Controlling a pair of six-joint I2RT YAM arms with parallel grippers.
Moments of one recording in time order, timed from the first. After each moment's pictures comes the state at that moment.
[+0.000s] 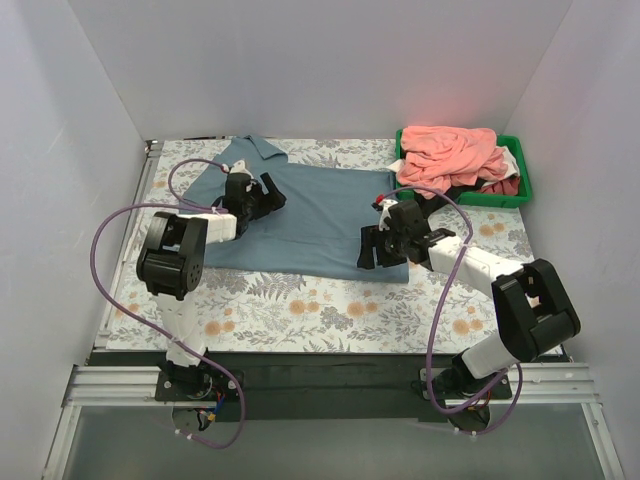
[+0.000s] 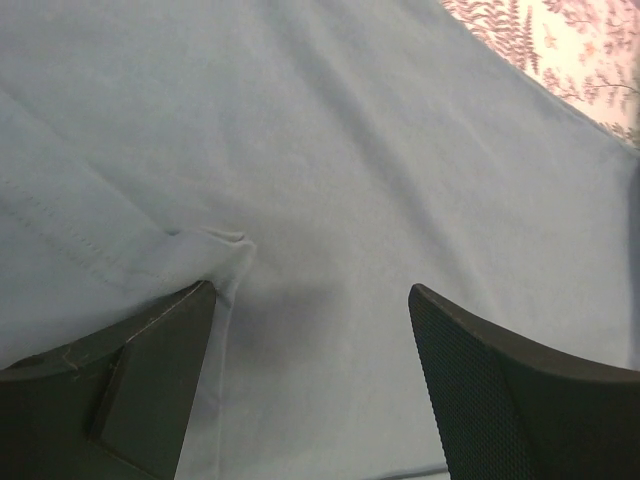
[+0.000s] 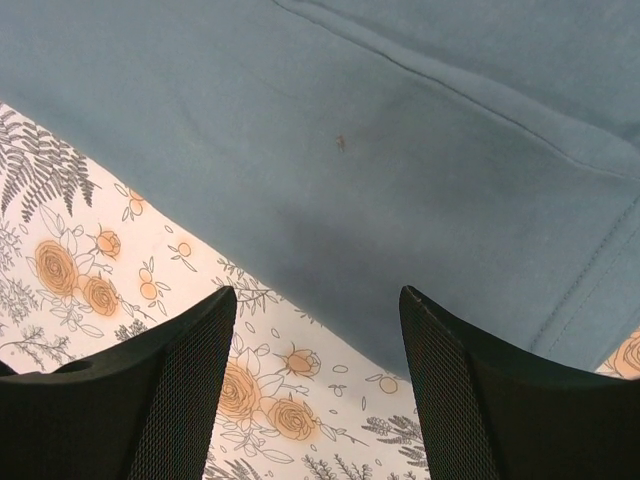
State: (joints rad) left arm -0.23 1.98 1.08 0.36 0.07 -0.60; right arm 0.50 1.50 0.84 -0.22 -0.24 0.29
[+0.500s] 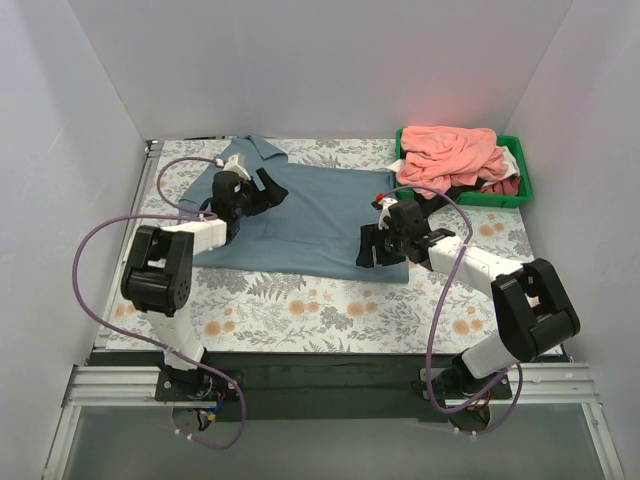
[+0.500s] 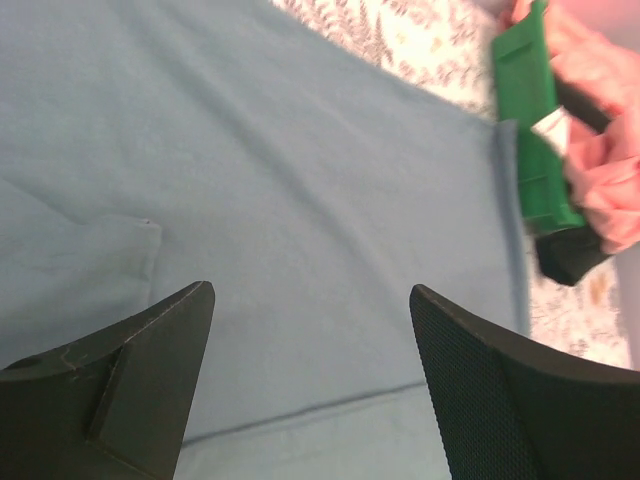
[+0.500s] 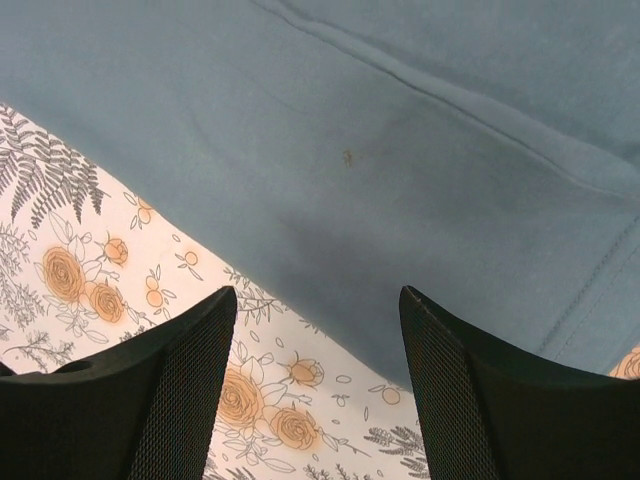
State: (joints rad) left arm -0.21 1.86 1.01 0.44 0.24 -0.61; right arm 0.50 1.50 0.83 -0.20 -0.25 0.29
